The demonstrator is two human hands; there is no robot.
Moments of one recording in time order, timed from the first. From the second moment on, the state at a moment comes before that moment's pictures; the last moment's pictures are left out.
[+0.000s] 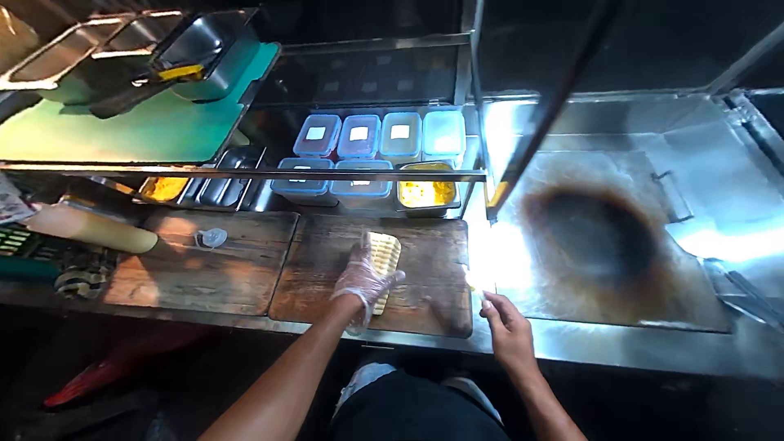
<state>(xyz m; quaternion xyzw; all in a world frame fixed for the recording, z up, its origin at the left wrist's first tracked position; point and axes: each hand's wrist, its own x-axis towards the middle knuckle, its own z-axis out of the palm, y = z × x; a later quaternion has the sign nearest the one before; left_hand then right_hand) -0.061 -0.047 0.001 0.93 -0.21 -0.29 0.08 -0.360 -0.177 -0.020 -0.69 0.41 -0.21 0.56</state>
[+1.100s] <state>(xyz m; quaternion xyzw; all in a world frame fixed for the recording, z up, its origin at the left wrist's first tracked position) 0.021 0.032 0.033 0.70 -0.12 -0.58 0.39 -0.075 -0.393 -0.065 -0.94 0.25 0.19 0.12</state>
